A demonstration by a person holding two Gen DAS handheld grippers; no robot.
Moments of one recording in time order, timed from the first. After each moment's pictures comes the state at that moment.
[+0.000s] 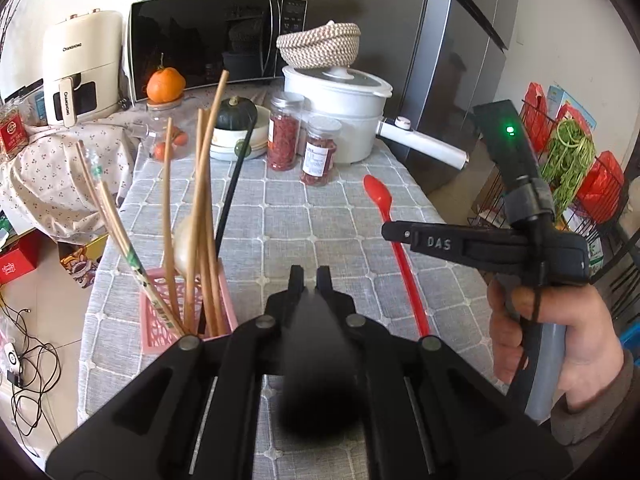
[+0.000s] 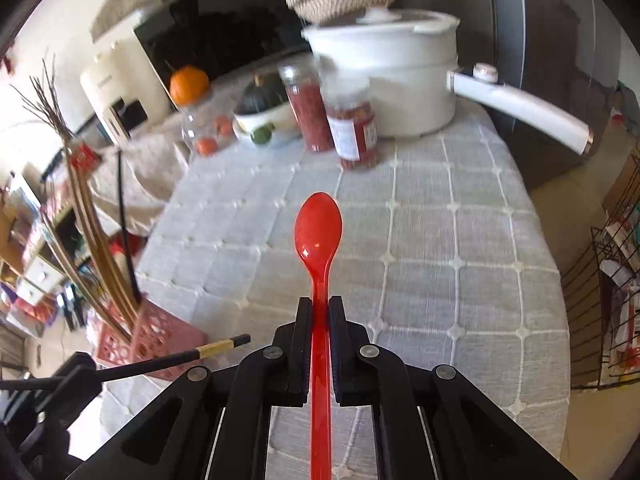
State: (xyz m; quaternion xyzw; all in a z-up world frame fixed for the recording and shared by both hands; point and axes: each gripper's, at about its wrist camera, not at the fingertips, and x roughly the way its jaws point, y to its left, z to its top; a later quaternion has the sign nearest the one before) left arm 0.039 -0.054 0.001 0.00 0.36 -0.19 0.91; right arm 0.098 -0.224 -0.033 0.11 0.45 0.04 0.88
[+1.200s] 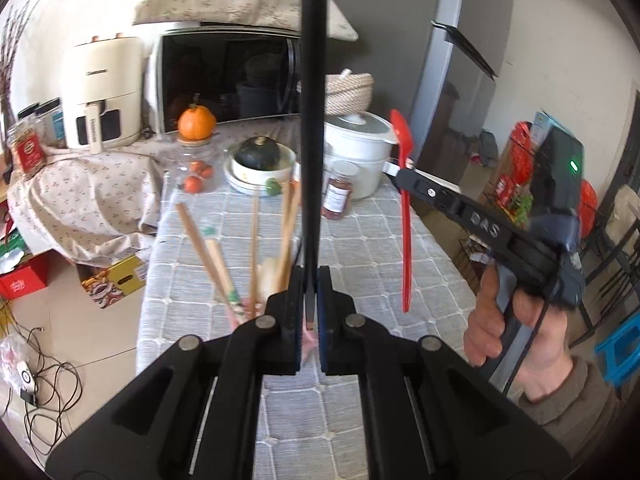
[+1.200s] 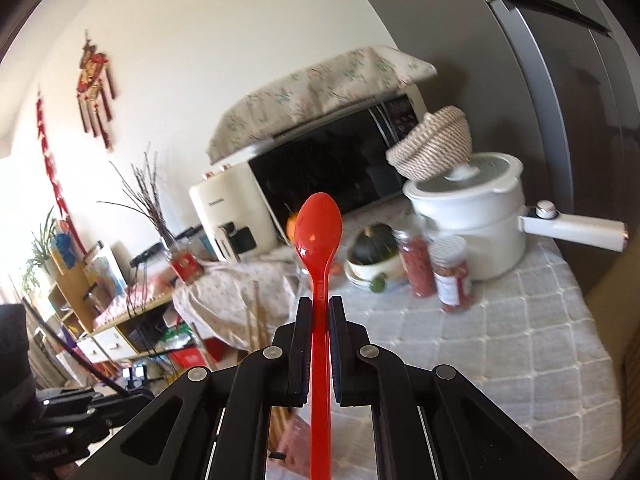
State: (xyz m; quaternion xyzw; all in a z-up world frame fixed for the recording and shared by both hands) left arm 0.039 0.027 0.061 -0.02 0.34 -0.20 0.92; right arm 0.060 -0.175 0.048 0.17 0.20 0.15 0.95
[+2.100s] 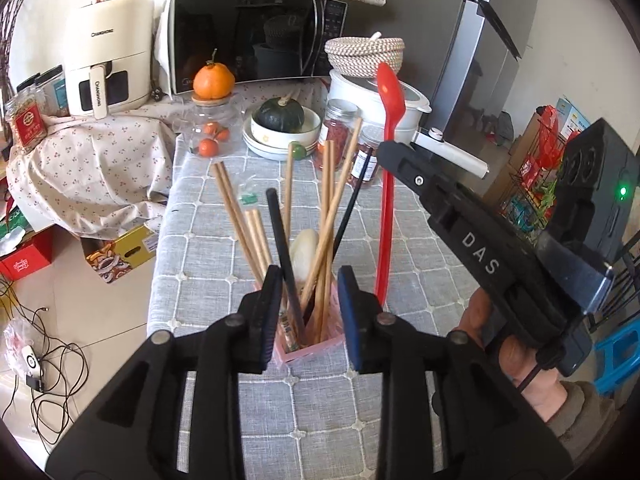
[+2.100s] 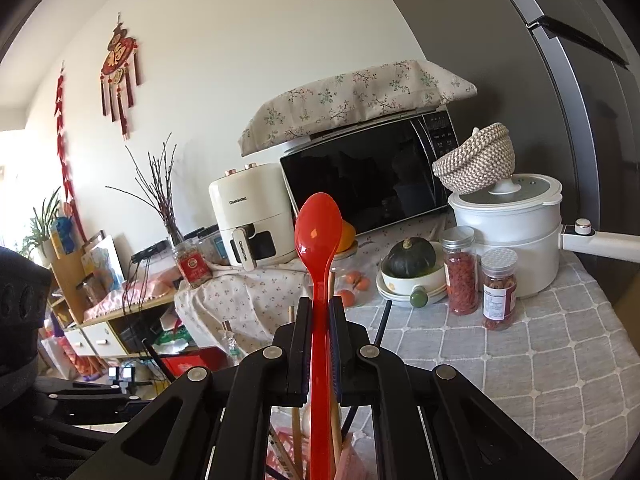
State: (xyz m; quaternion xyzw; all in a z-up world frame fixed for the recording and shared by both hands) left arm 0.069 0.042 0.032 -0.01 0.40 -0.19 0.90; right arm 0.068 -0.101 0.027 0.13 0.16 0.15 0.97
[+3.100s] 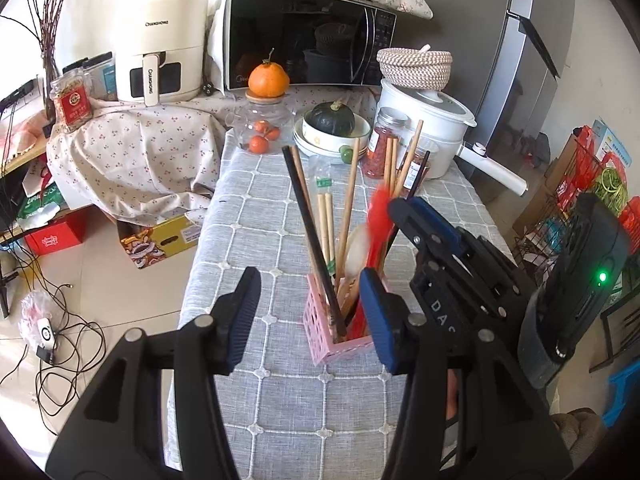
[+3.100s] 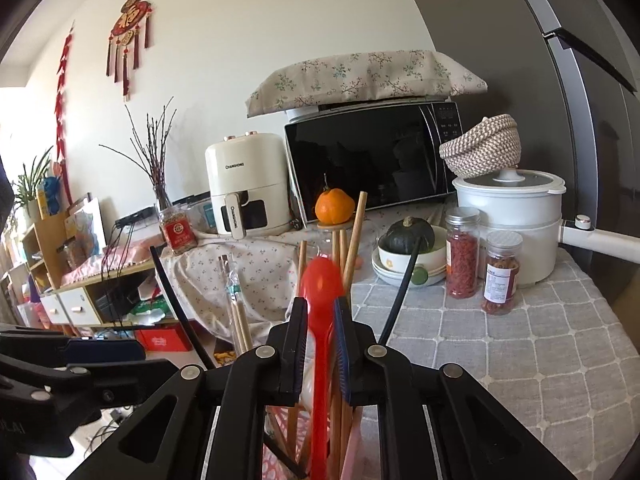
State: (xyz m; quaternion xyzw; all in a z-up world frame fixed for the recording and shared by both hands) left arm 0.061 0.067 0.023 -0.02 0.38 -0.11 0.92; right arm 0.066 -0.066 -0.013 0.07 0.17 0.13 0.97
